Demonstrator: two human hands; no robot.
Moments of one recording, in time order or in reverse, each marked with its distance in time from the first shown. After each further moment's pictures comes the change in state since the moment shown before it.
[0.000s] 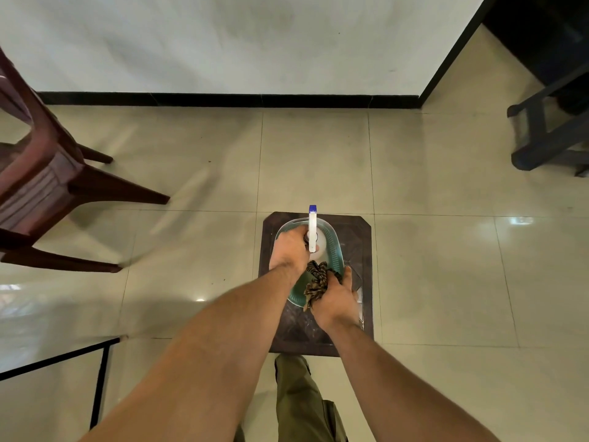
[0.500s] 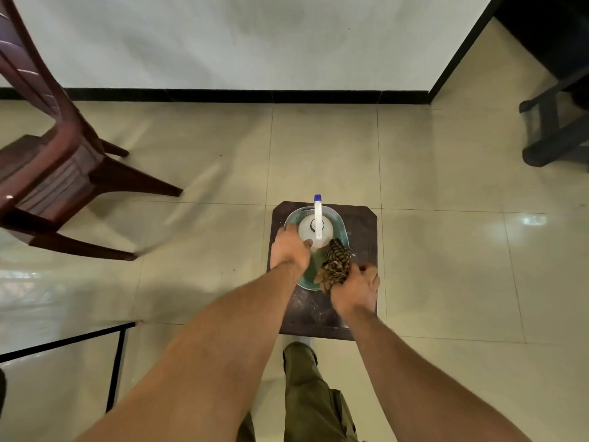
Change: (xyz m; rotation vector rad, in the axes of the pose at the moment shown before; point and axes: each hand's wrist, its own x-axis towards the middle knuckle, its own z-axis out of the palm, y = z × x) left_hand -0.035 -0.011 -0.003 0.053 0.098 -0.140; right_hand -0.020 0.017 -0.014 0.140 0.135 0.027
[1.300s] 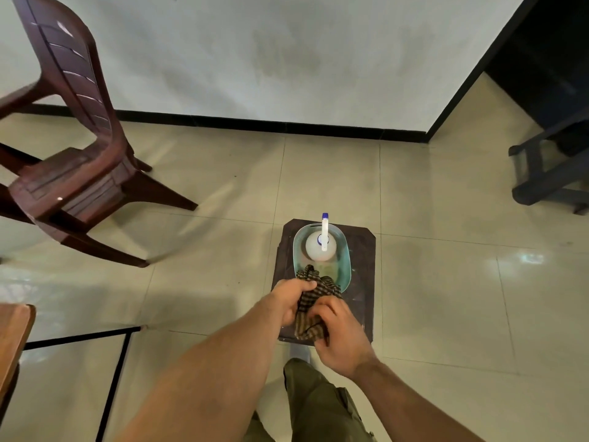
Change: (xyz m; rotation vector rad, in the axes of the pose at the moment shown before) left_hand -0.083 -0.039 -0.028 -0.952 -0.503 -0.589; right_hand -0.095 0.021 -0.022 -0.041 -0.084 -0.891
